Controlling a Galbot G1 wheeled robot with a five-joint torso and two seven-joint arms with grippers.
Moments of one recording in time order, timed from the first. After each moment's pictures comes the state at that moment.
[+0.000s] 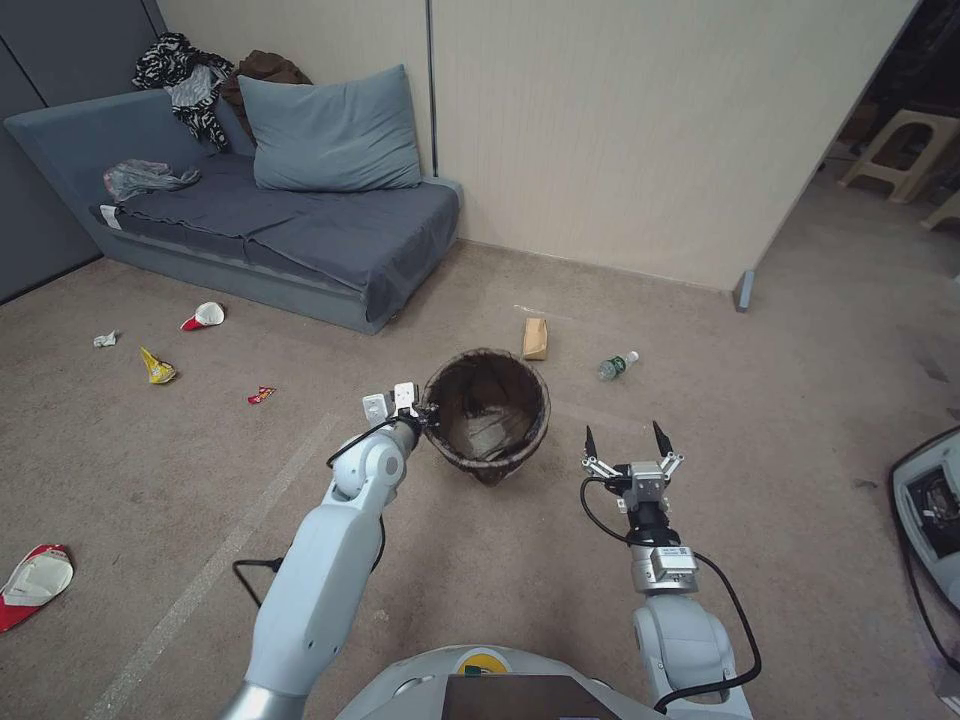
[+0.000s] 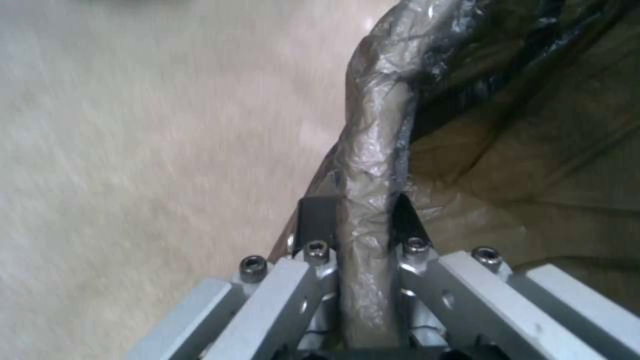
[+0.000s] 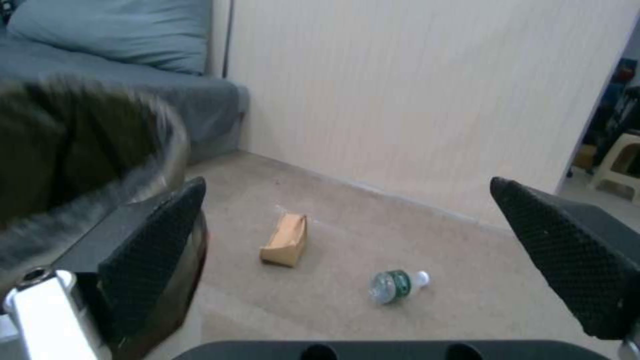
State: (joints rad) left arm 1.03 -1.41 -0.29 -1.78 -0.65 0.64 -0.26; right arm -1.59 1.61 0.64 1.96 -0.18 0.30 -0.04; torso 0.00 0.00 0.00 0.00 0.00
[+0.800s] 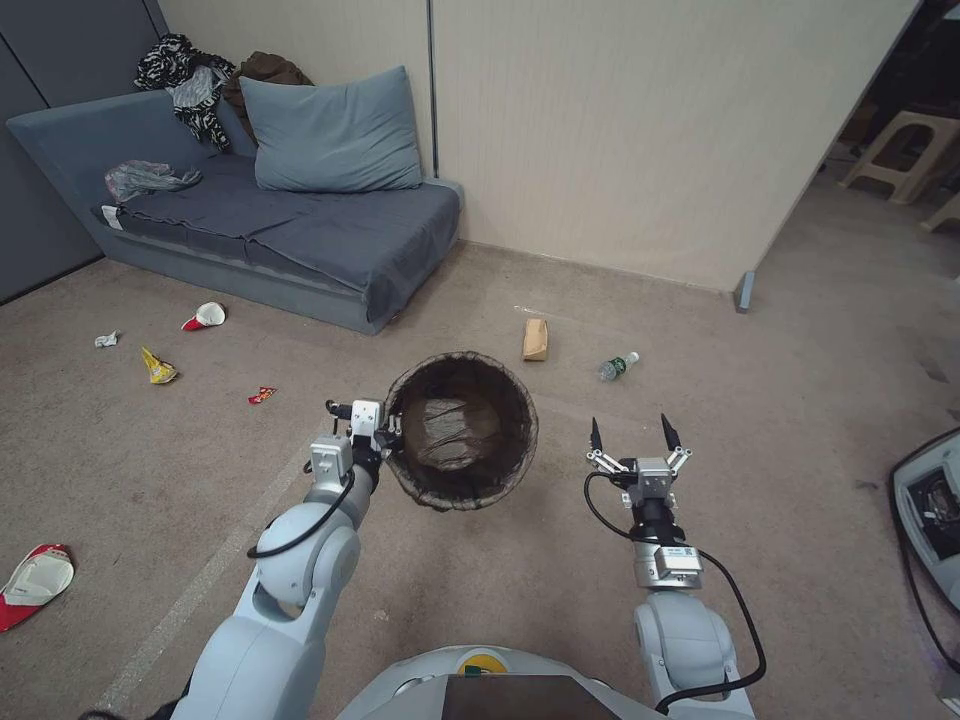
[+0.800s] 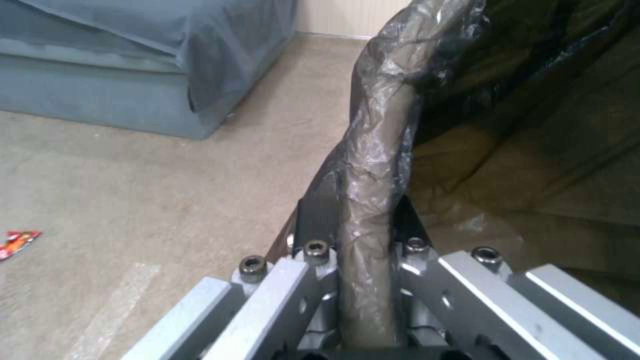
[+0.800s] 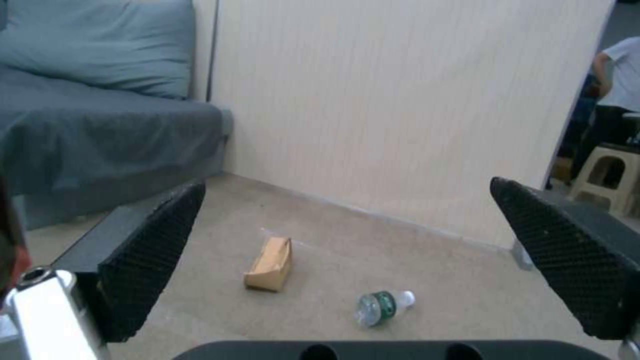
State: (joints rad) left arm 1.40 -1.36 -0.37 -2.22 -0.24 0.57 -0.15; right arm -1.59 1.61 0.65 1.98 -0.16 0.33 0.00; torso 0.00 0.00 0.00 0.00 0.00
